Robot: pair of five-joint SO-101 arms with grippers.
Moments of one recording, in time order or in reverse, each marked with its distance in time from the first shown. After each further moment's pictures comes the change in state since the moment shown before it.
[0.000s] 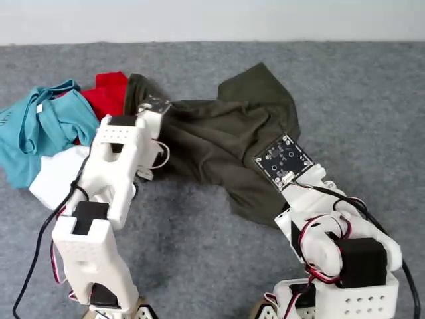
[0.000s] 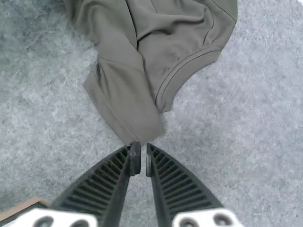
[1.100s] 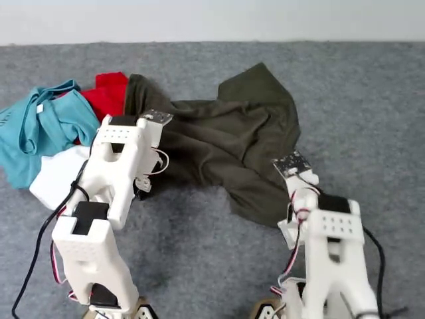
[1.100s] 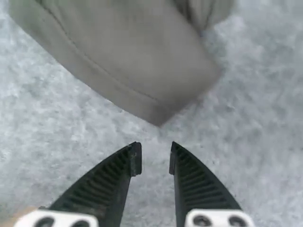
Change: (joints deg) left arm -0.5 0.0 0.0 11.7 0.1; right arm 11.7 27.8 31.6 -28.8 -4.6
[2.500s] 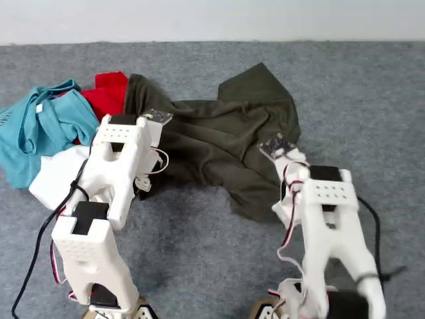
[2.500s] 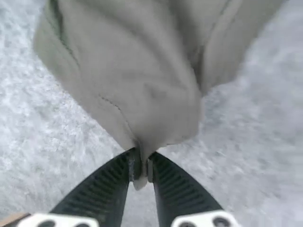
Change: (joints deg) left arm 0.0 0.0 -1.4 2.1 0.1; right arm -3.5 9.2 -14.2 2.6 5.6
